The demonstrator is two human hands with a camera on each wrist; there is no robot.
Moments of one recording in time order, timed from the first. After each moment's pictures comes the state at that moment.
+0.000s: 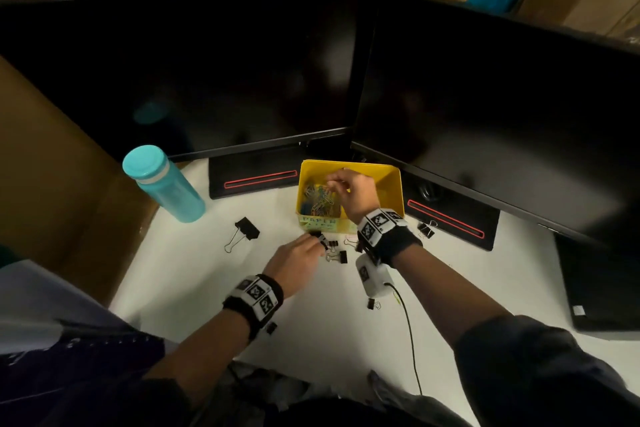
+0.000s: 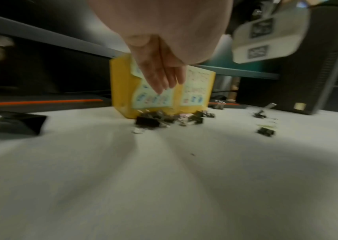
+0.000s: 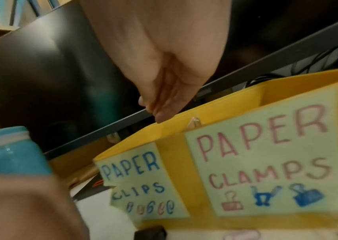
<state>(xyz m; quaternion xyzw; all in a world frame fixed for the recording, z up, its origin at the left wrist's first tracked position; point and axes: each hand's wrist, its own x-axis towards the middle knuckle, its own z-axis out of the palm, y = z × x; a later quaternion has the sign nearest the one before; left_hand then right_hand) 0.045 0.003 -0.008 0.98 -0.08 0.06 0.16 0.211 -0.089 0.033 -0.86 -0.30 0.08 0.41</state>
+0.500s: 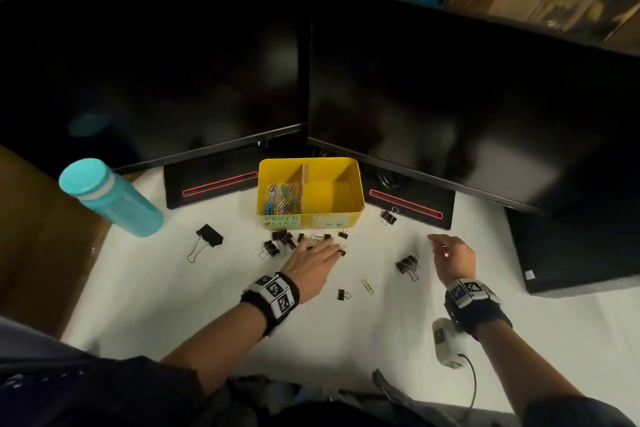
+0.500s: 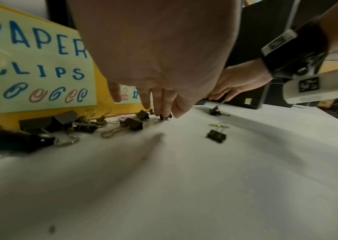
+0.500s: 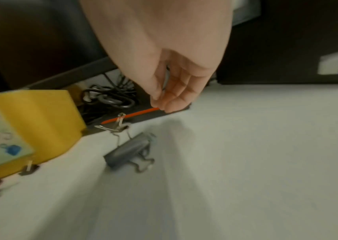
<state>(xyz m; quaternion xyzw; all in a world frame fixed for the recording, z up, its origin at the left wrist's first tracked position) 0.081 -0.069 -0.025 0.98 -0.16 -0.14 0.04 0.196 -0.347 -0.037 -0.96 -0.03 0.02 0.28</state>
